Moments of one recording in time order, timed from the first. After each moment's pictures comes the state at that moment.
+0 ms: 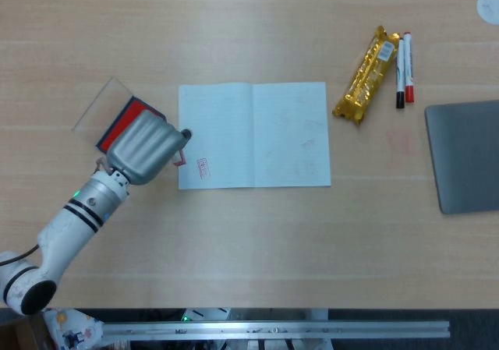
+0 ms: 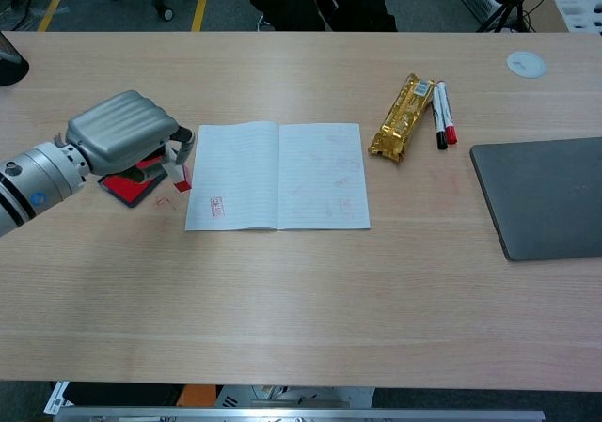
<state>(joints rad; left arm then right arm) -0.65 -1.40 0.02 -1.58 1.41 1.03 0.51 0.02 -1.02 0.03 -1.43 -1.46 1.38 0.29</state>
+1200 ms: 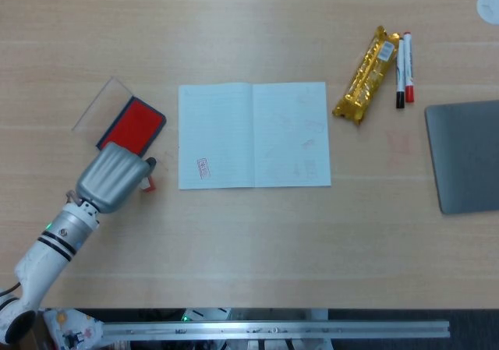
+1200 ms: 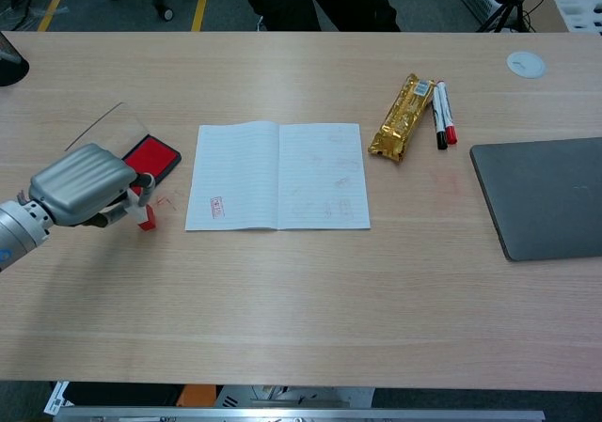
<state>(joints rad) -0.48 -1.51 0.12 -1.31 1.54 1.13 0.36 0.02 -1.01 0.03 -1.43 -1.45 1.39 0.29</state>
